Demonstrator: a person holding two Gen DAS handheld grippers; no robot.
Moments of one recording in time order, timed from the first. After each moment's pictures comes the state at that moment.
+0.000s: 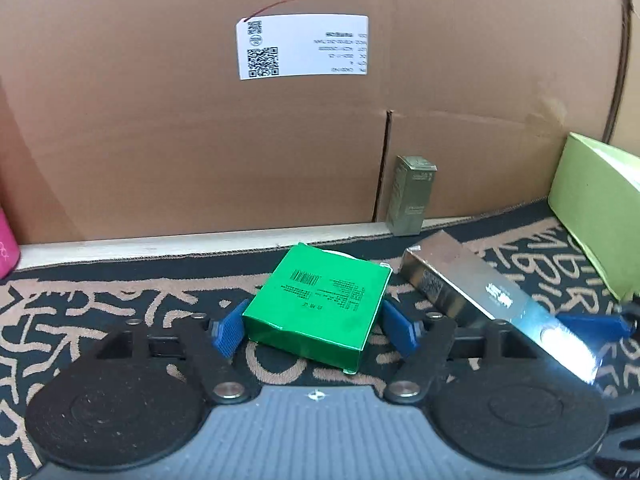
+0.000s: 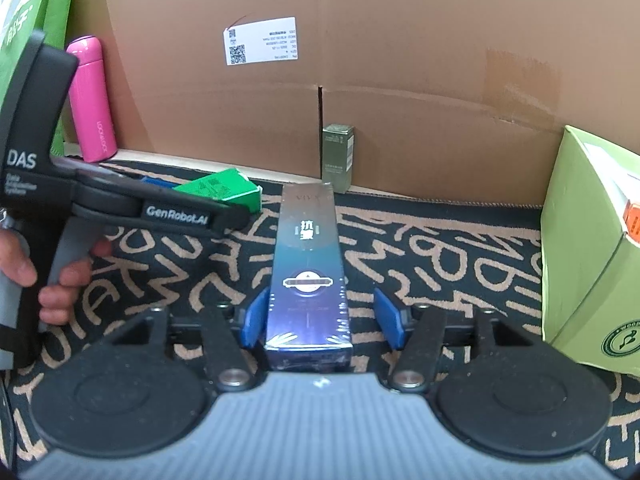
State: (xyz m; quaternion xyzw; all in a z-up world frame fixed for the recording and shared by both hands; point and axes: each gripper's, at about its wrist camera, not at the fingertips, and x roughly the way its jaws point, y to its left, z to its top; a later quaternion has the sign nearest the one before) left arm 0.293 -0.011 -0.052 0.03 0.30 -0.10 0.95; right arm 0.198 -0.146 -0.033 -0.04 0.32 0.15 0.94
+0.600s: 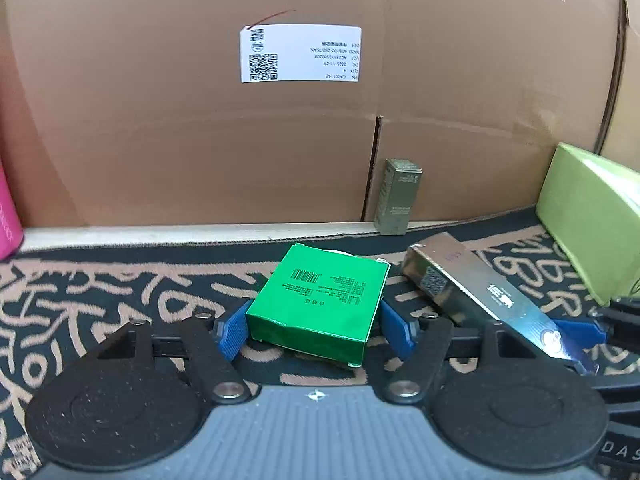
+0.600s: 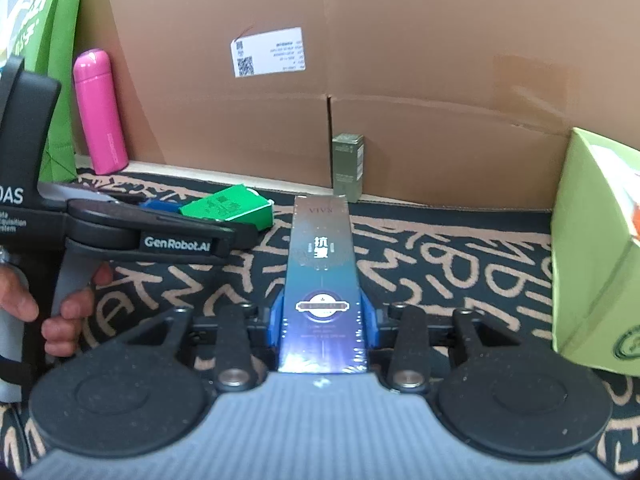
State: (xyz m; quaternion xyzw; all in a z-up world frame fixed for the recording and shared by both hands) left arm 0.277 -0.012 -0.049 -0.01 0.30 -0.10 0.95; right arm 0.194 -0.146 -0.029 -0.02 0.31 0.16 0.94
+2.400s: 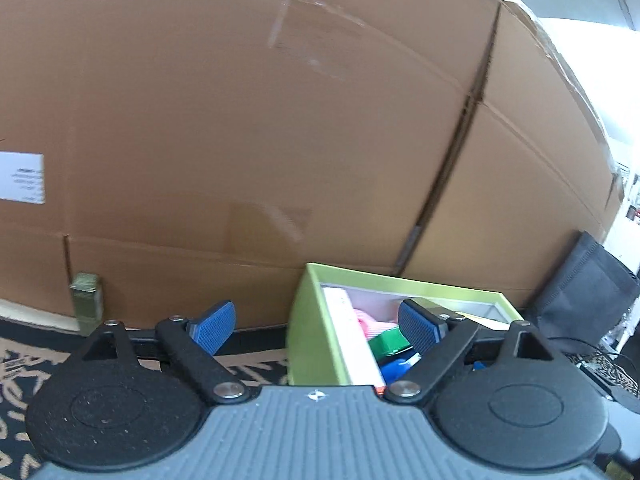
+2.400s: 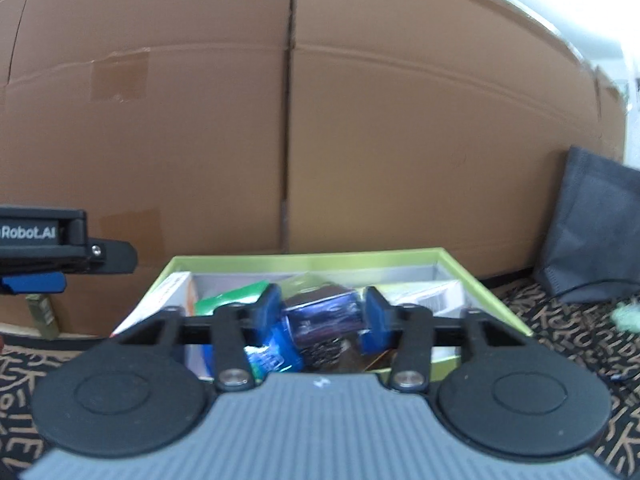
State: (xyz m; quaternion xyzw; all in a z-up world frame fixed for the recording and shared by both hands) left arm 0.263 -0.196 0.026 -0.11 0.21 -0.23 0.94; right arm 0.169 -0.317 0.036 0.02 0.14 -0.17 0.98
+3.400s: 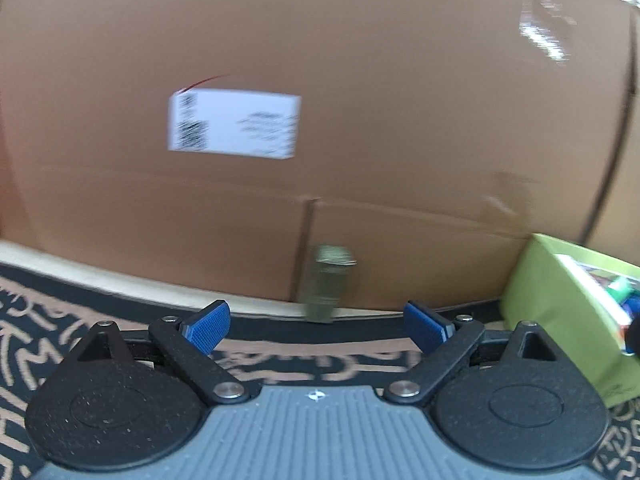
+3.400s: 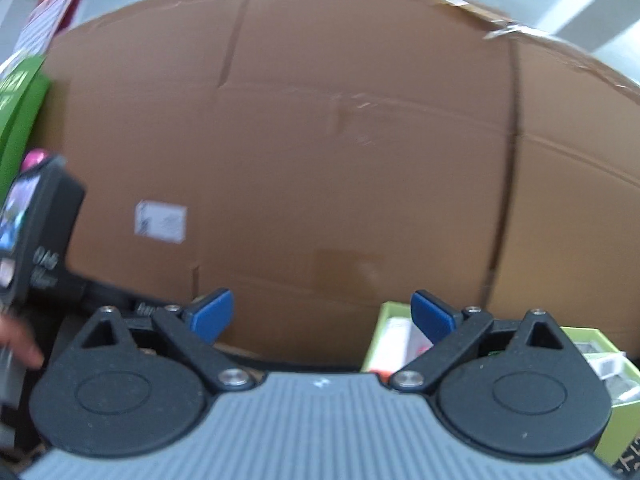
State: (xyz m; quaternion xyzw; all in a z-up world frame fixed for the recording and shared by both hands) left arm 0.299 -0.069 -0.028 -0.08 0.23 -0.07 0.97; right arm 0.158 -0.197 0.020 -0.09 0.07 0.04 0.99
